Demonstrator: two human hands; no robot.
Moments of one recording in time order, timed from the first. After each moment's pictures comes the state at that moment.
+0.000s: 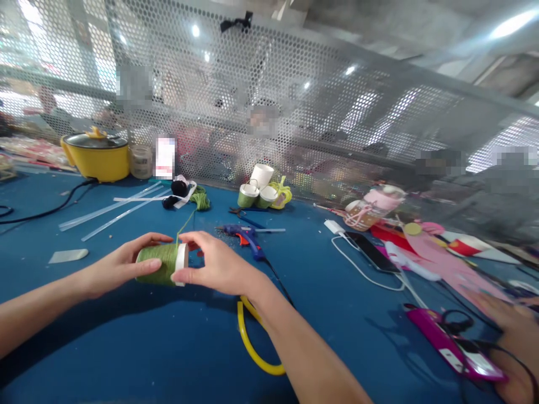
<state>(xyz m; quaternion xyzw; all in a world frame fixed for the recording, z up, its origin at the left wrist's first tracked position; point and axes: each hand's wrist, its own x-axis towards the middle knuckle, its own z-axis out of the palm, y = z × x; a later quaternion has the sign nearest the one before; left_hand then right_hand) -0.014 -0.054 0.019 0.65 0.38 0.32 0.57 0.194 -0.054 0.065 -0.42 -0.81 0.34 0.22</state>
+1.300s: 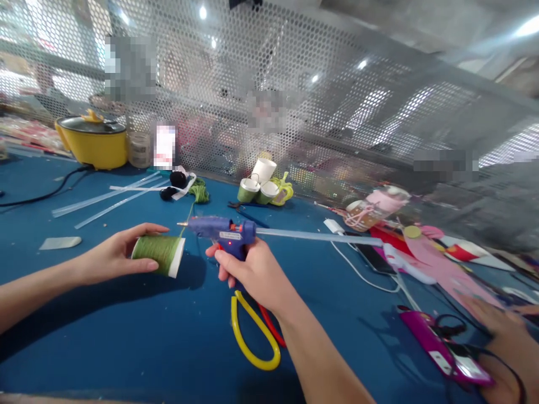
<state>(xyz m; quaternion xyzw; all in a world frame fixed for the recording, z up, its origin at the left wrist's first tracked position) -0.017 -0.048 0.009 0.70 0.37 0.32 0.51 0.230 -0.082 0.069 -0.54 -0.65 0.43 0.32</state>
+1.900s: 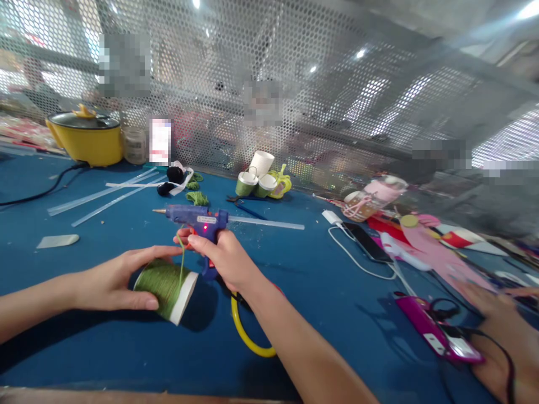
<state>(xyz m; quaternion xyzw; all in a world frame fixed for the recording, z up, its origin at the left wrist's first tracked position) -0.008 -0.067 0.011 0.86 0.24 0.24 0.37 0.197 -0.066 0.040 -0.41 -0.54 0.60 0.42</state>
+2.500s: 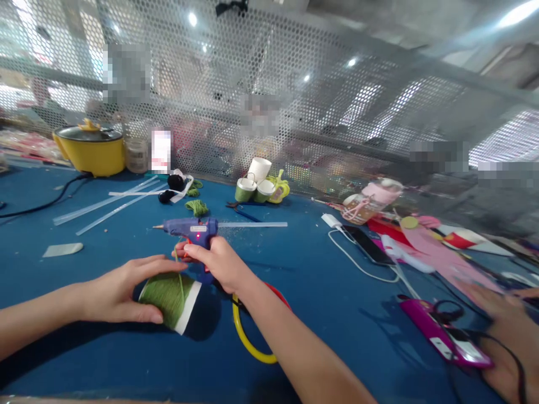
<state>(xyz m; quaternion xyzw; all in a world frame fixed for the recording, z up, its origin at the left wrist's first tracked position) -0.005 -0.071 0.011 0.89 0.23 0.23 0.32 0.193 -0.057 0.032 -0.41 -0.55 0.62 0.37</state>
